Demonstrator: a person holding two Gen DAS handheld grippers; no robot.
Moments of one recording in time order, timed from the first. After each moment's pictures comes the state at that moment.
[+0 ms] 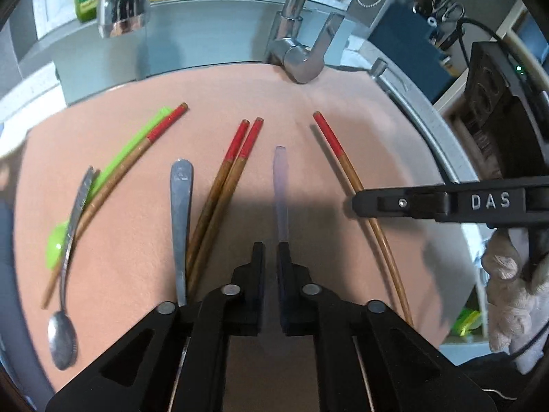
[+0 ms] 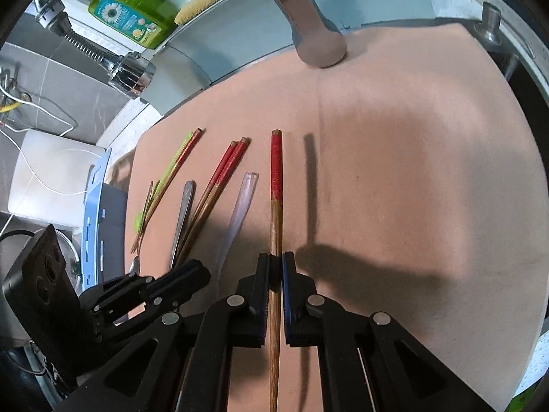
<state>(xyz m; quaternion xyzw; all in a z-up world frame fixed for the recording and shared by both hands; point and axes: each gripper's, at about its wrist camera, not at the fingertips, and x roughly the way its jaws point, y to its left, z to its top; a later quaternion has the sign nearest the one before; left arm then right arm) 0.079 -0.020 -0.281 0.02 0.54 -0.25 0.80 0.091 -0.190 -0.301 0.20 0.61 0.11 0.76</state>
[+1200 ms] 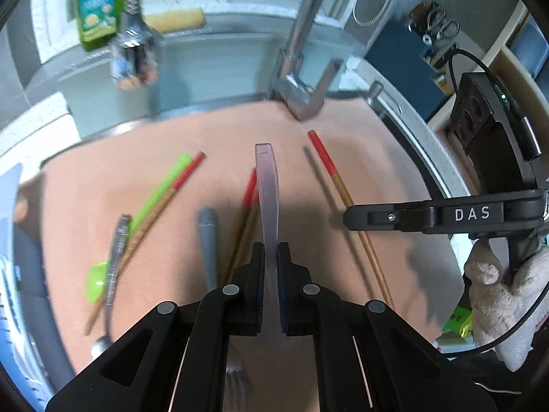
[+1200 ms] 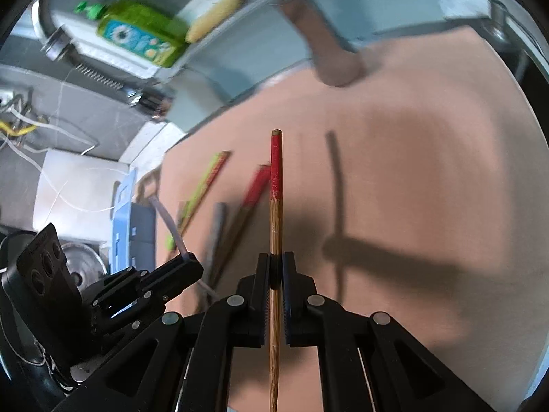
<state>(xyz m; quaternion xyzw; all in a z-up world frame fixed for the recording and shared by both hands) 0.100 0.001 -0.235 0.02 0.52 -0.26 0.81 0.108 -0.177 -0.276 0.24 0.59 0.14 0.76</state>
